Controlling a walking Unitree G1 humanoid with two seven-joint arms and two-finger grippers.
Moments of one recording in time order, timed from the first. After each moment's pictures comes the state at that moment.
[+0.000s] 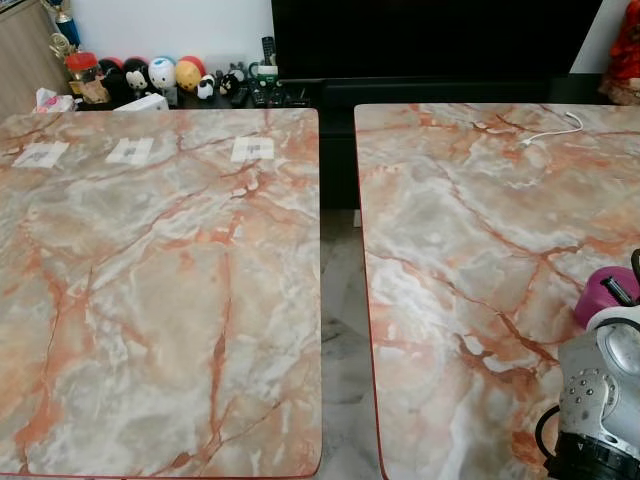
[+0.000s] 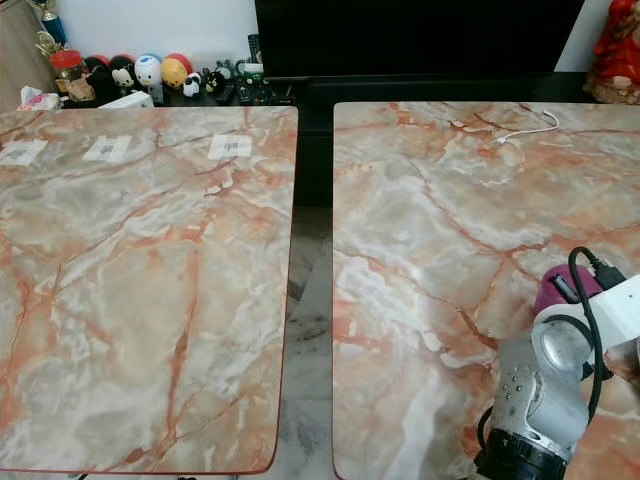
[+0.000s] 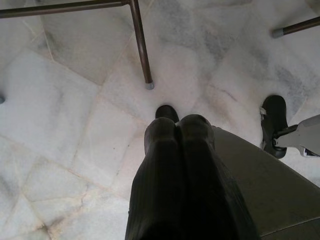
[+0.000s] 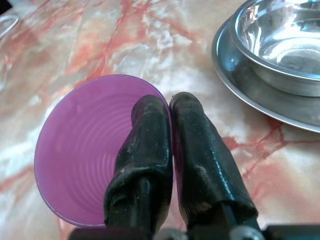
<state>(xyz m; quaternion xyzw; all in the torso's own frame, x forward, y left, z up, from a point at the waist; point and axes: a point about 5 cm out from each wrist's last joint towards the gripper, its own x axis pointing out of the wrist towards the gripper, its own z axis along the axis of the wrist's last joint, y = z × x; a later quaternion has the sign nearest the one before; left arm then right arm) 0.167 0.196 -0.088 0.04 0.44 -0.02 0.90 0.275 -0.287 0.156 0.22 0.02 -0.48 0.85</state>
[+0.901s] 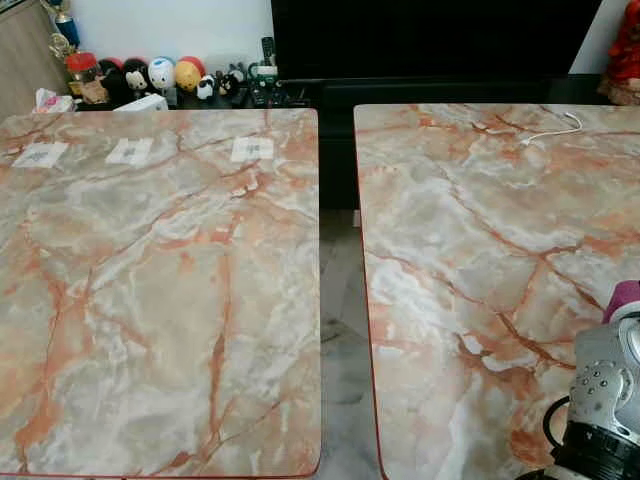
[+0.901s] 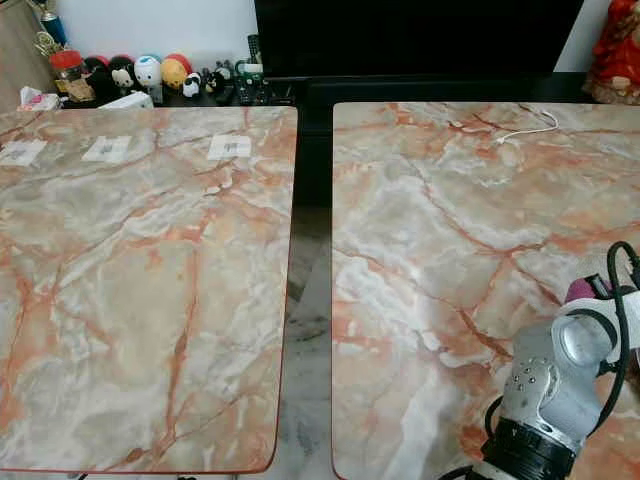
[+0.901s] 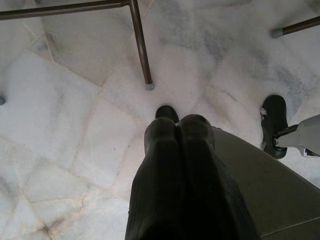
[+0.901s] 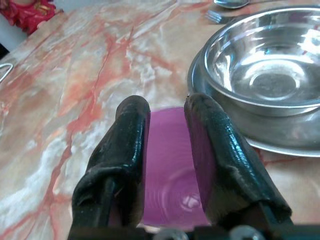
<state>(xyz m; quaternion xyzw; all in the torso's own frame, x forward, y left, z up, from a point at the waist) 0.167 0.196 -0.088 0.04 0.44 -0.02 0.90 0.269 -0.297 0.165 0.24 -0.03 -0.52 0.82</state>
